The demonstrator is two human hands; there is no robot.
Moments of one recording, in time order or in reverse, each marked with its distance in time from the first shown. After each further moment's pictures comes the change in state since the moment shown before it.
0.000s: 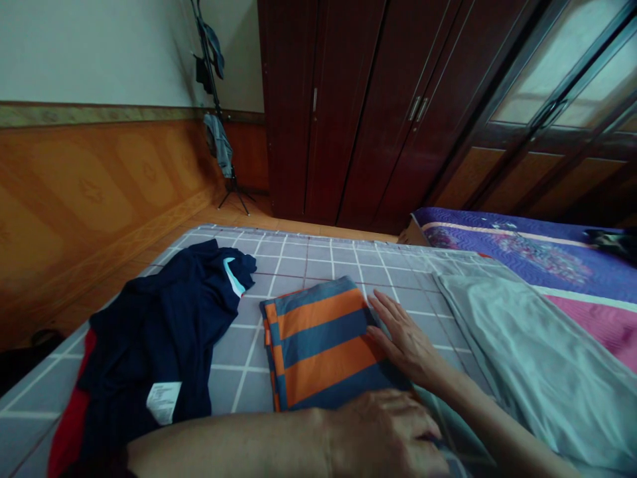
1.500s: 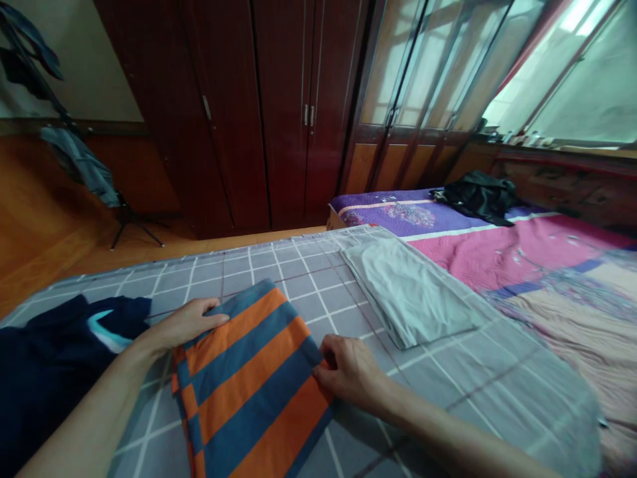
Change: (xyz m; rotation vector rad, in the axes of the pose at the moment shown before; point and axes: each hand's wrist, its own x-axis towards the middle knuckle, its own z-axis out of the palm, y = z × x) left_hand -0.092 -0.144 -0.081 -0.544 -0.010 -1.100; right_hand -0.066 -0.066 -0.046 0.245 -0.163 0.653
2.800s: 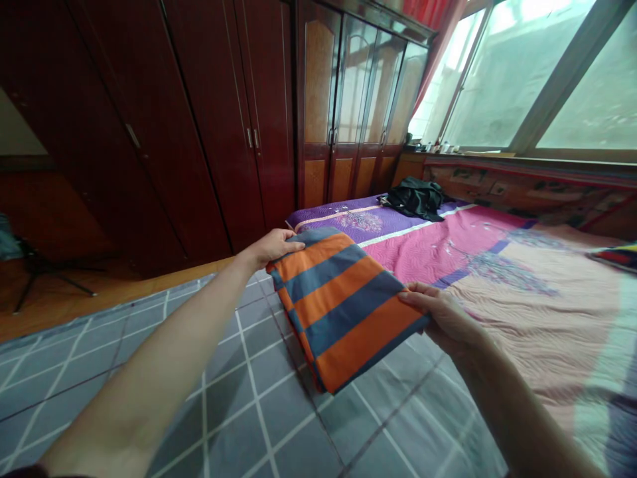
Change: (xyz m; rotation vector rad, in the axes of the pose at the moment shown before) left_hand 0.169 0.312 0.117 -0.128 -0.092 0.467; right_hand -0.055 0.210 -0.180 1.110 0.472 0.245
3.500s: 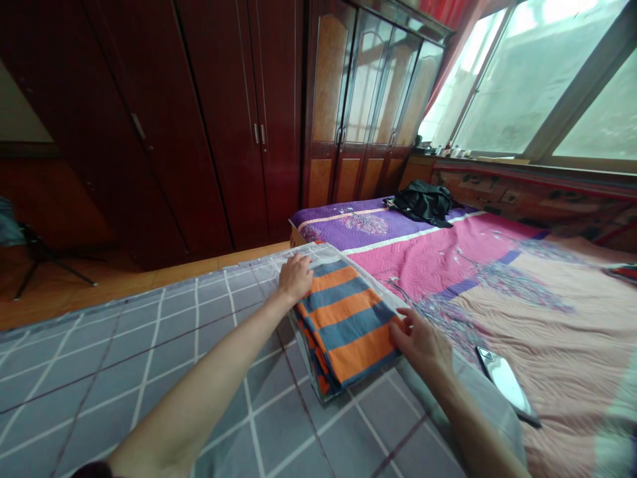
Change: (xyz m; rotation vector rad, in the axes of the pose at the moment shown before) left_hand 0.019 -0.057 0.077 0.513 0.295 0.095; right_hand 0.033 0.076 -0.001 -1.106 0.400 -0.170
